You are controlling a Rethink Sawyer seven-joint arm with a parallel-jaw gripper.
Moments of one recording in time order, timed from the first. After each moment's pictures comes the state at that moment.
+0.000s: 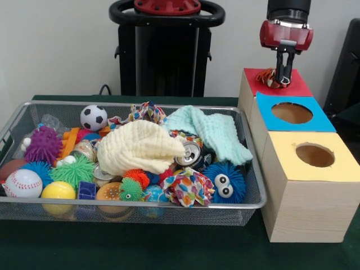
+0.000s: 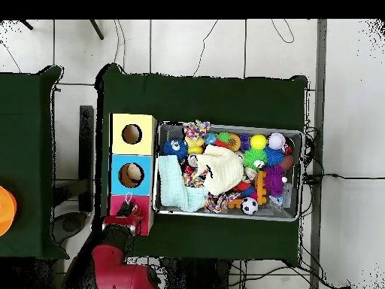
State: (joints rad) arm 0.44 -0.75 -0.26 2.22 0.23 -0.39 1.80
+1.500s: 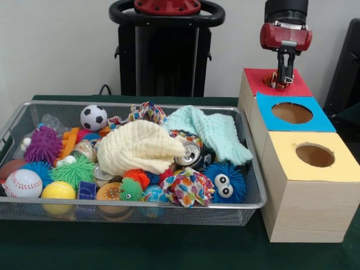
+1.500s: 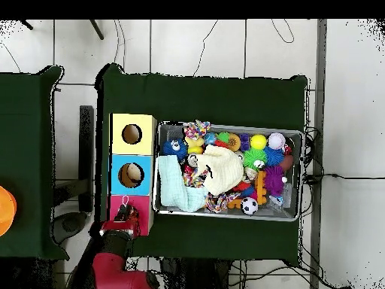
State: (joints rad) arm 0.44 -0.72 -0.25 2.26 0.17 -0.55 1.80
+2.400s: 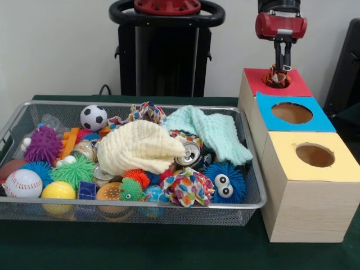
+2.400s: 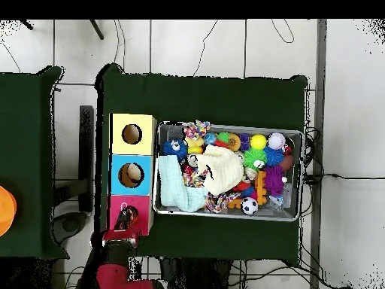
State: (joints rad) arm 0.37 -0.79 -0.20 2.33 0.05 -0.60 1.82
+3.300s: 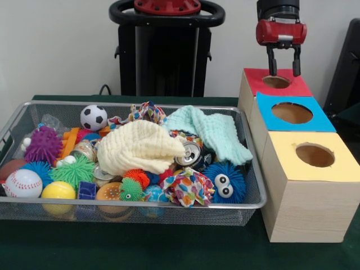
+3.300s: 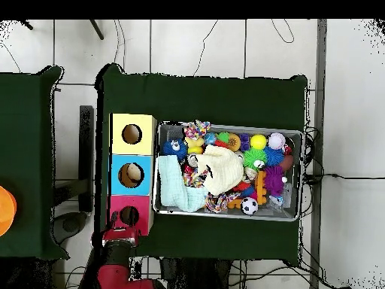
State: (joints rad) arm 0.38 -0.71 -0.20 2.33 0.05 -0.73 1.83
